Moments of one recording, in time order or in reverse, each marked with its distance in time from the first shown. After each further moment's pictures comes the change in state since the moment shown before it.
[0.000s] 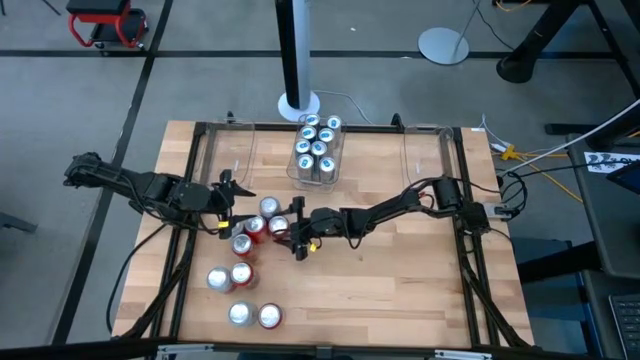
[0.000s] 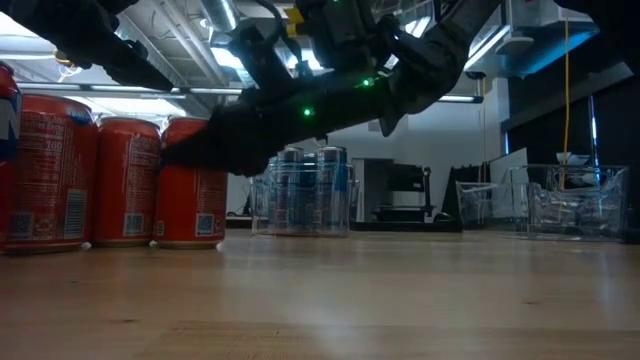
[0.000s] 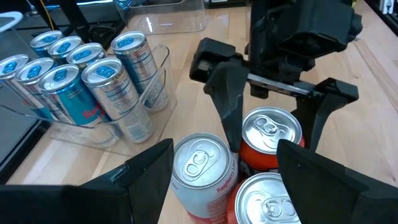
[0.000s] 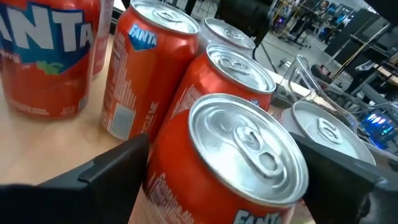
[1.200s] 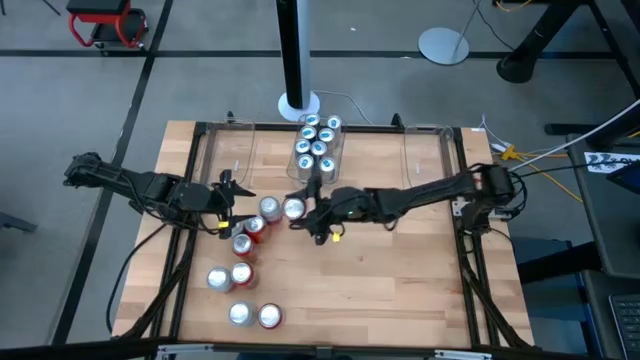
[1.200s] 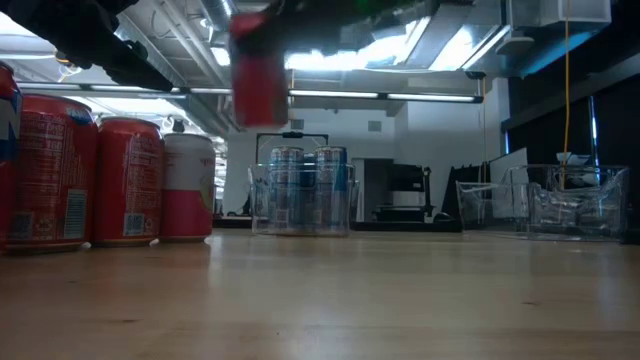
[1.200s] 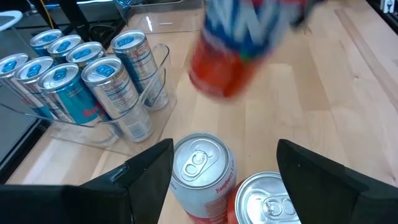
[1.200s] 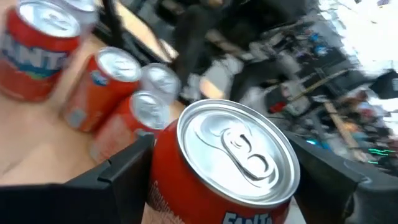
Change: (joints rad) left arm 0.000 0.001 0.000 -0.003 0.000 -0.002; right arm 0.012 -0.405 -0.006 -0.425 0.076 -0.310
